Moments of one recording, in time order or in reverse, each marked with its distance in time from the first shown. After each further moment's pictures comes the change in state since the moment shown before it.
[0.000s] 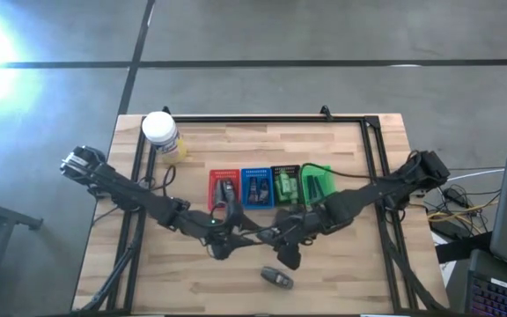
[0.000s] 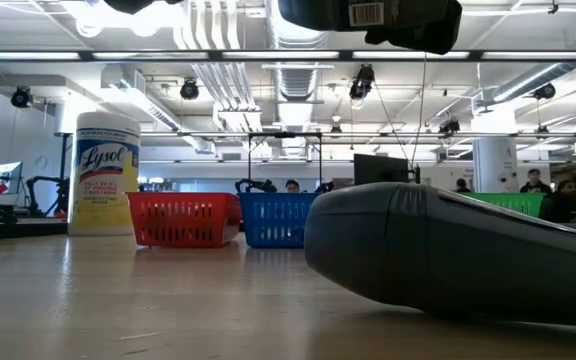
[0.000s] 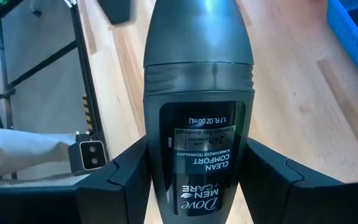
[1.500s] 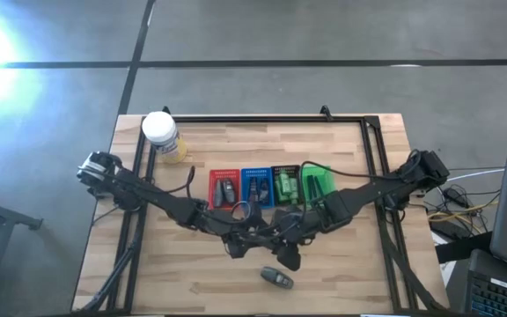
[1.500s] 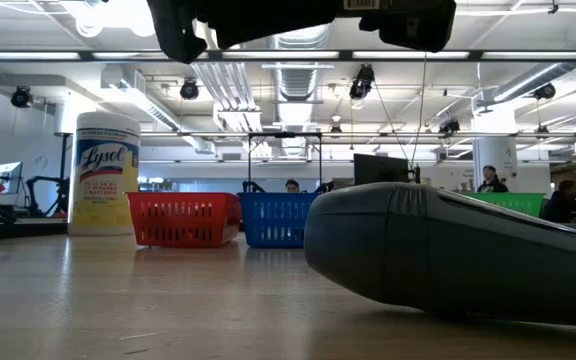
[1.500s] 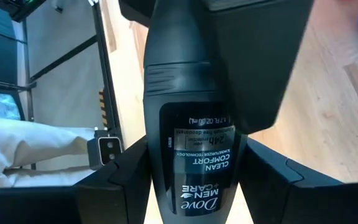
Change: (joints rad) left arm 0.091 0.172 0.080 0.051 0.132 0.057; right arm -0.012 0.001 0.000 0.044 -0.068 -0.022
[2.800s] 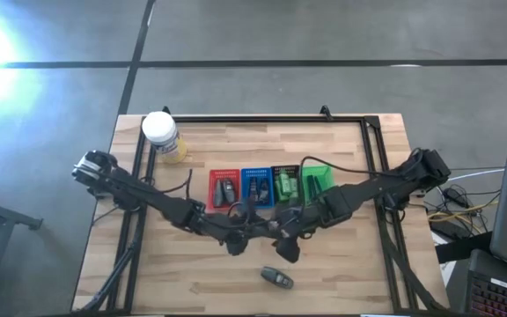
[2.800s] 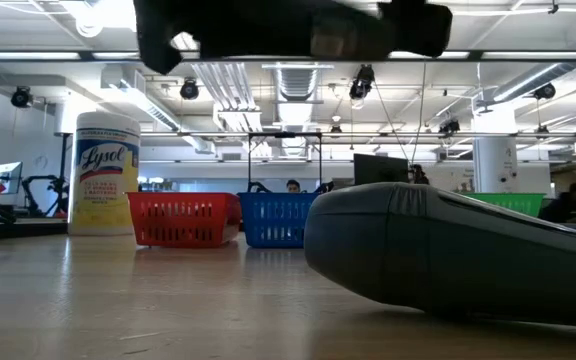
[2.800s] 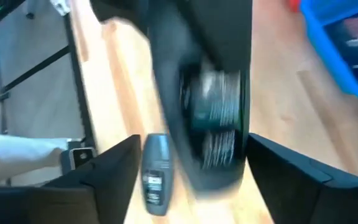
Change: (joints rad) left arm -0.025 -0.042 0.000 -0.160 -0.210 -0.082; right arm -0.012 -0.021 0.003 -0.067 0.054 -0.004
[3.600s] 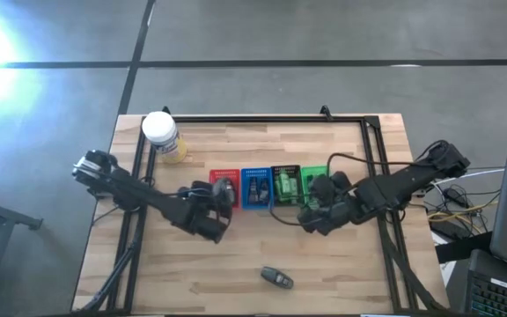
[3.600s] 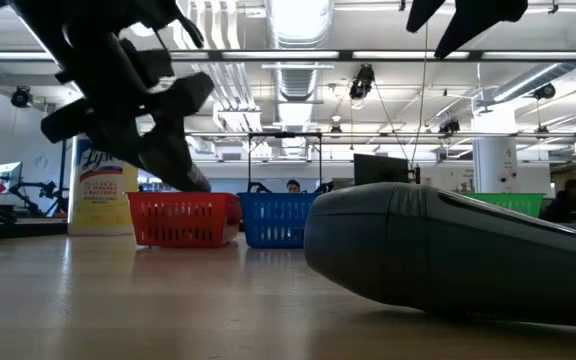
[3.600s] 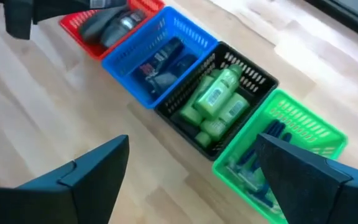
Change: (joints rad) left arm -0.005 -0.007 -0.053 -0.982 -0.469 -2.481; right arm 0.050 -0.191 -0.003 -0.496 0.580 0.335
